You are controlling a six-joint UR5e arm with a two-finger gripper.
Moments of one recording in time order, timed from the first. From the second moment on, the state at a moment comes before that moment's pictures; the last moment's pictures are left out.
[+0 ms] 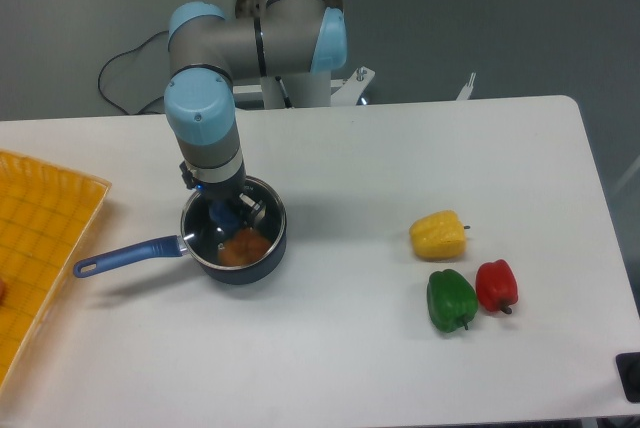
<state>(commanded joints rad) 2.18 -1.82 -1.79 -1.12 1.54 0.74</state>
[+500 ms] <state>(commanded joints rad) 2.18 -1.82 -1.79 -1.12 1.54 0.74</state>
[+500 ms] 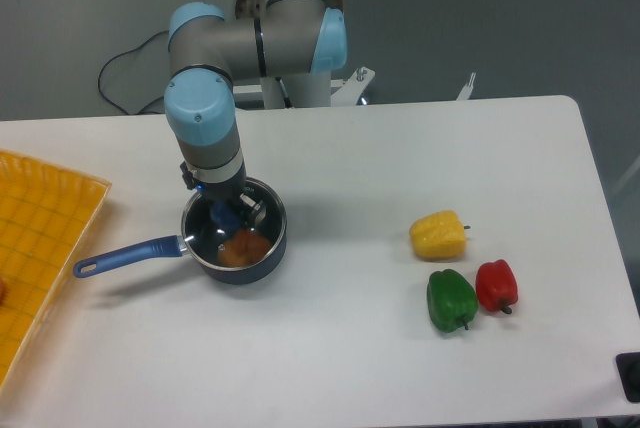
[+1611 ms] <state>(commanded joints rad) 2.23 -1.70 -1.68 -1.21 1.58 0.76</state>
